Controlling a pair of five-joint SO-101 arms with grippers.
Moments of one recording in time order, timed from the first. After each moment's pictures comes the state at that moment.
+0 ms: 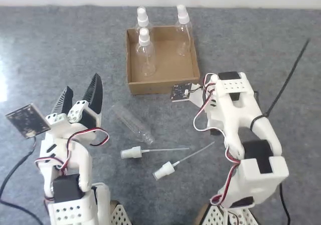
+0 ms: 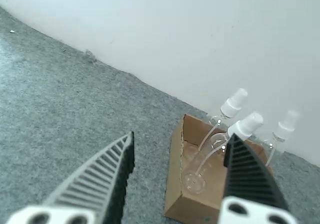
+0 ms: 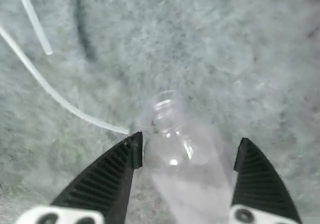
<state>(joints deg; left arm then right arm) -15.2 -91.0 76.9 42.0 26.9 -9.7 11.7 18.4 75.6 71.2</state>
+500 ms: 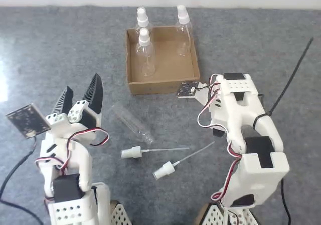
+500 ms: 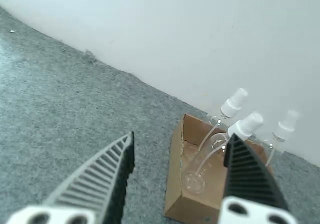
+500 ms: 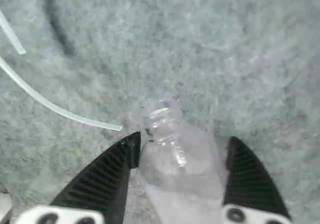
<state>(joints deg) -15.2 -91.0 76.9 42.0 26.9 -6.4 13.3 18.4 75.1 65.7</state>
